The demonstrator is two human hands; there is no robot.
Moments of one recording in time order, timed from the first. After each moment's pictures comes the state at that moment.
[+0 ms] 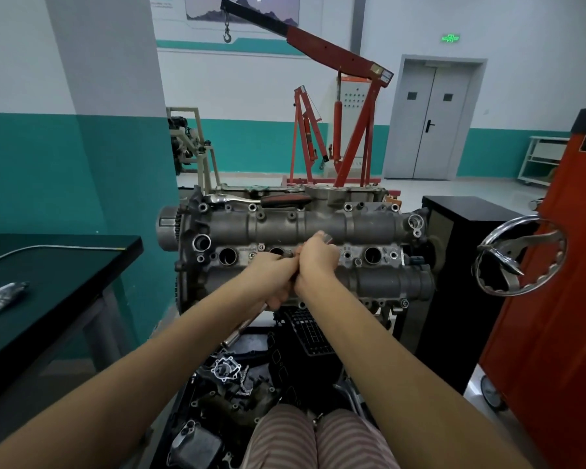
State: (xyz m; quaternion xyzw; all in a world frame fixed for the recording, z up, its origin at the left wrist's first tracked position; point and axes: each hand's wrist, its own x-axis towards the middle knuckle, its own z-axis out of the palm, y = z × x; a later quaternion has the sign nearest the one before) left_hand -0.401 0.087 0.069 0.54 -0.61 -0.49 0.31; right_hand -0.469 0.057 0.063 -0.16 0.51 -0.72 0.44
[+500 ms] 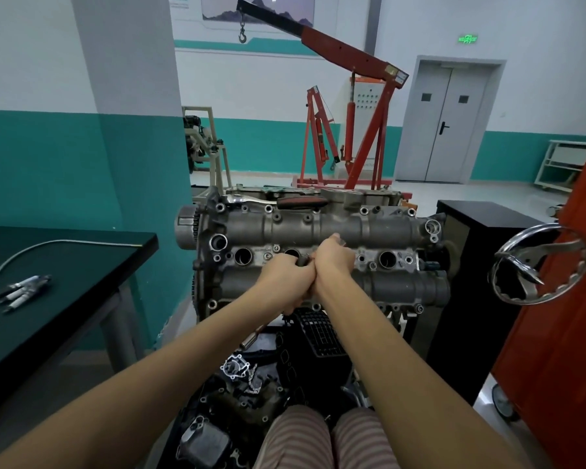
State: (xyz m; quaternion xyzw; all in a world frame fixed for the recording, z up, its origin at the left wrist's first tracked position) left_hand -0.398 0.083 0.059 0.55 -0.66 -0.38 0.33; right_hand -0.472 0.046 0.062 -0.16 0.57 -0.69 0.43
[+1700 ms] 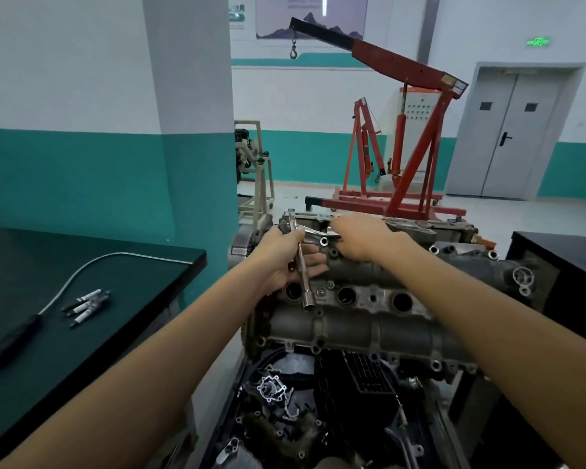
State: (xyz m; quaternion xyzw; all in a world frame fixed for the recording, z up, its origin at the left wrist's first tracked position) left_hand -0.335 0.012 0.115 0.44 -0.40 -0.61 0.53; right_hand -0.471 -0.025 0.137 -0.79 0.59 -0.03 -0.15
